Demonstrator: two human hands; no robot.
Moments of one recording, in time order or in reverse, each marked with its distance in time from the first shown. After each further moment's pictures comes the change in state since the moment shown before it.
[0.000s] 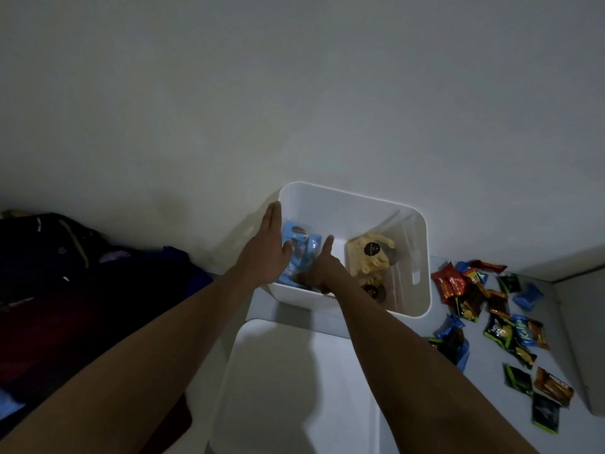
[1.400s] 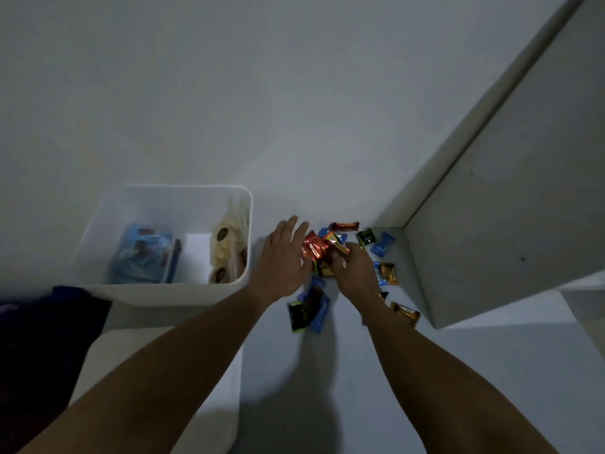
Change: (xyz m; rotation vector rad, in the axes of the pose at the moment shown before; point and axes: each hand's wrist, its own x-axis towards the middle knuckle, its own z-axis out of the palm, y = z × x) left_hand -0.050 0.280 0.218 0.240 -0.051 0.459; right_hand -0.143 0.366 -0.067 0.364 0.913 0.027
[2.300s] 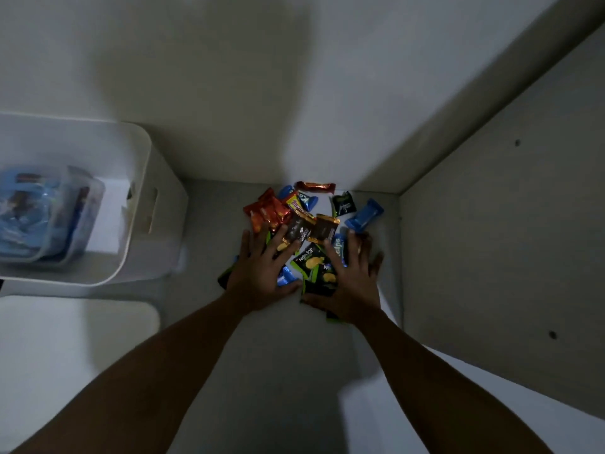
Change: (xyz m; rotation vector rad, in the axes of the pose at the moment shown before) left_hand 0.025 0.011 0.176 0.248 -0.279 0.001; right_hand 0.043 0.175 -0.001 -0.483 -0.501 -0.267
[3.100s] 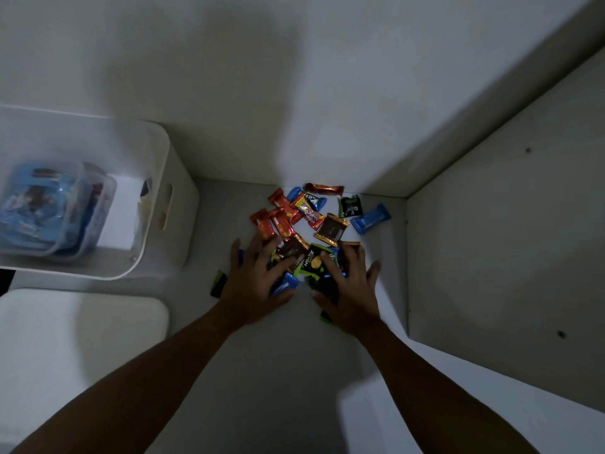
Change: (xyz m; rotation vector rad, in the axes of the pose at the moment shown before) left_hand -0.036 -0.011 -0.011 -0.032 0.201 0.030; right_hand -0.014 -0.014 0.005 0.011 0.088 -0.090
